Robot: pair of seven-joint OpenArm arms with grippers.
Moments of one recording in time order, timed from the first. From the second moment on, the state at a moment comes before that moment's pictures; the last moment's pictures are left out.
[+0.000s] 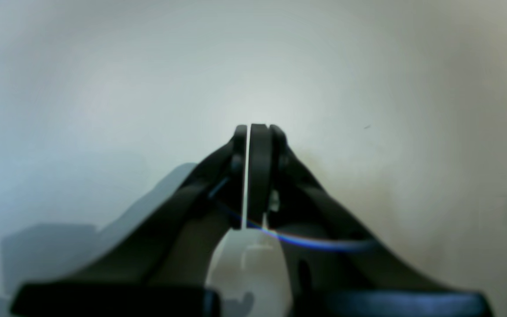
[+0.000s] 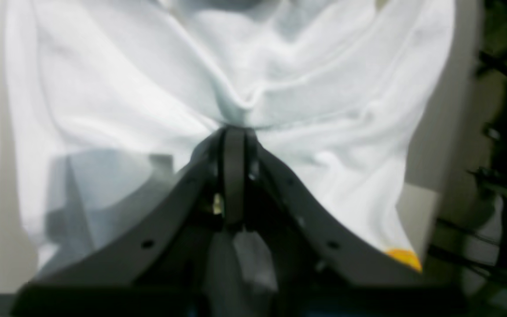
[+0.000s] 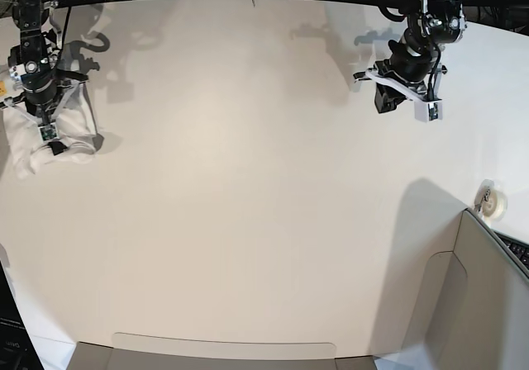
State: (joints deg) left arm 26.3 -12.4 -9.9 116.1 -32.4 4.2 44.1; right arm -16.3 32.4 11.8 91.1 3.0 10.3 -45.0
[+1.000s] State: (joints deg) left arm 26.5 -12.4 -5.9 116.1 -32.4 4.2 44.1; right arm -15.2 19.5 41.7 112.3 3.4 11.9 -56.0
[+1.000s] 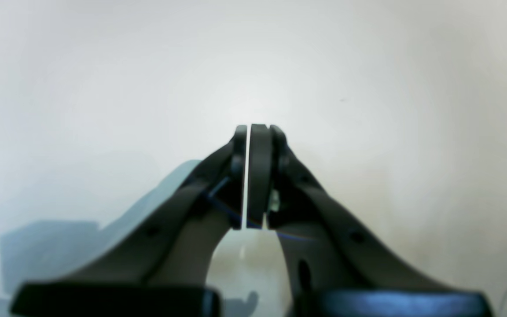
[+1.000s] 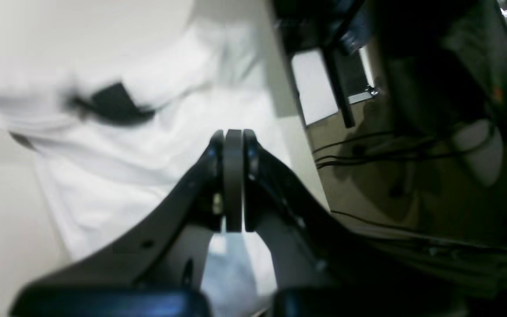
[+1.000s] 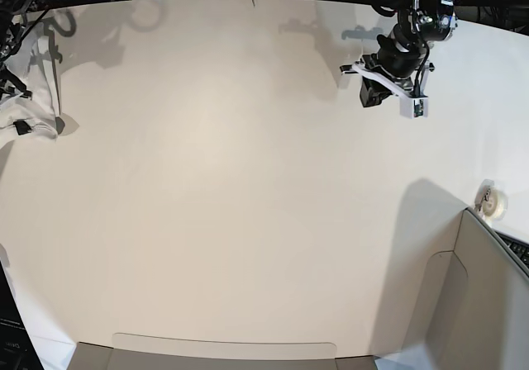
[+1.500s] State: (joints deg) left arm 27.6 -12.6 -2.9 116.1 -32.2 4.4 44.0; right arm -20.0 12.1 34.1 118.1 31.0 34.5 -67.9
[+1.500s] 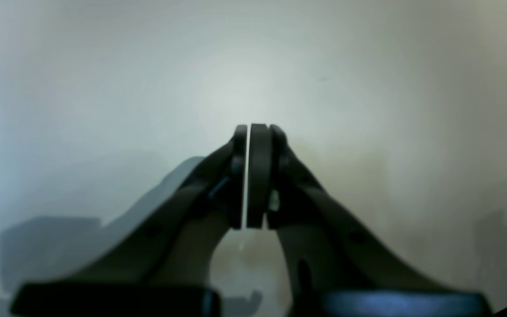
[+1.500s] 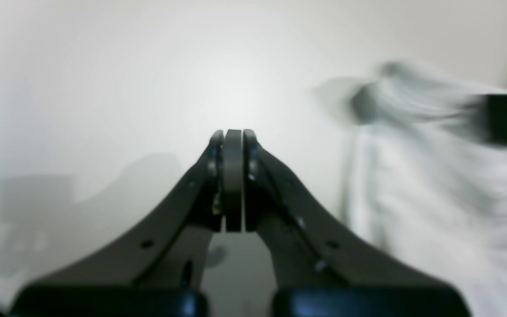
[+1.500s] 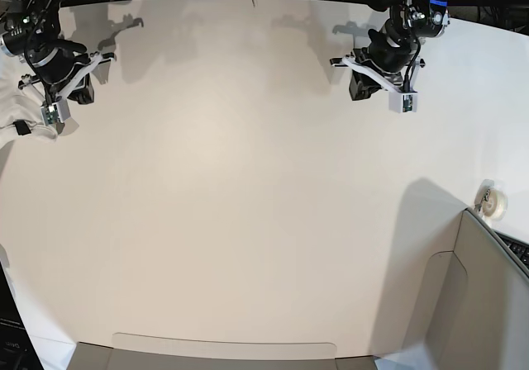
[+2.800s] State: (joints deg) left arm 42.9 -14.3 -7.5 117.4 -32.5 4.6 43.7; right arm -41.1 36.4 -41.9 105.5 -0.6 34.5 -75.9
